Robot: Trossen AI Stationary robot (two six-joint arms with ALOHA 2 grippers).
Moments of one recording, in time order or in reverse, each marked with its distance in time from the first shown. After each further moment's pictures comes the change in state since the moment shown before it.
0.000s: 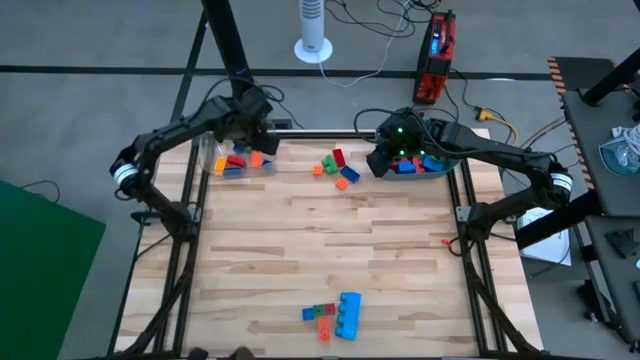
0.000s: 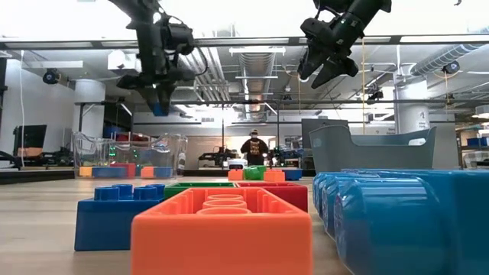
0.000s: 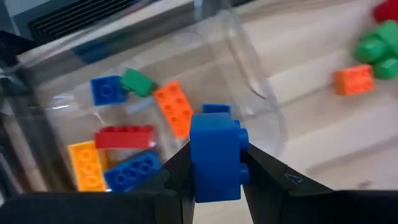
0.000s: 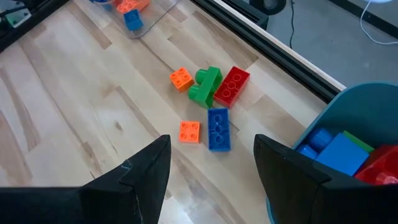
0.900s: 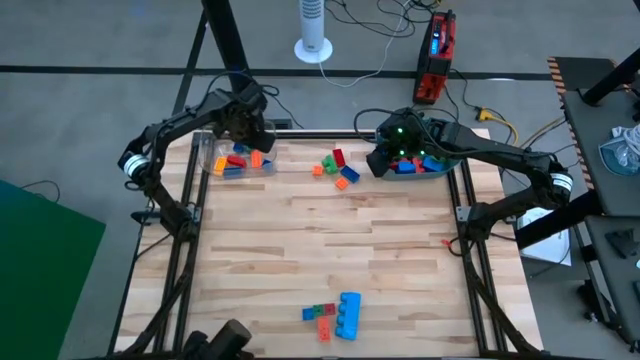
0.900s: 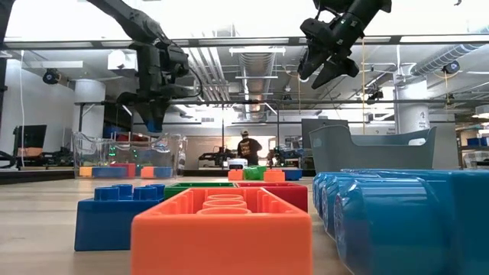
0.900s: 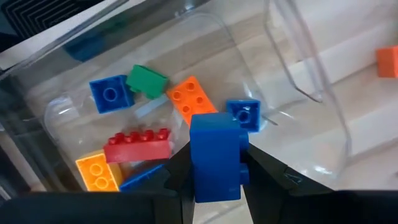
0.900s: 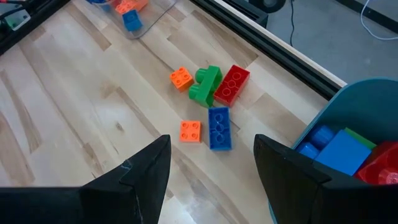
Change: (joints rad) left arm 0.152 0.100 -0.002 0.000 0.114 0.202; right arm 0.000 0.000 -0.002 0.000 0.000 0.018
